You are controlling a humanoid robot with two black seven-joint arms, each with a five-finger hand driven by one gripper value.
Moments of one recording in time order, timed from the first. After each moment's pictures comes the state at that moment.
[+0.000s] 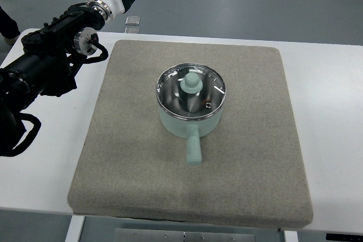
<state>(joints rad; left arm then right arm) -1.27 0.08 -0.16 -0.26 -0.05 -0.27 -0.31 0.04 0.00 -0.05 0.15 0.04 -0.04 0.14</state>
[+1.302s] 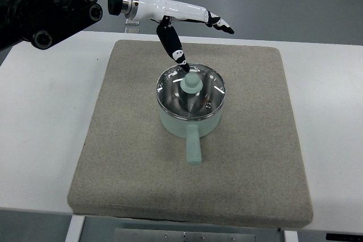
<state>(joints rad) -1.48 0.35 -0.11 -0.88 1.33 -0.48 -0.50 0.04 0.00 -0.05 0.15 0.04 -0.04 0.14</state>
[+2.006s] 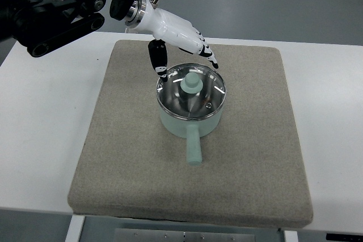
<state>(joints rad) -1.53 0.37 -0.08 -1.00 1.77 -0.48 -0.61 0.04 0.00 -0.05 0.15 0.04 -0.04 0.14</state>
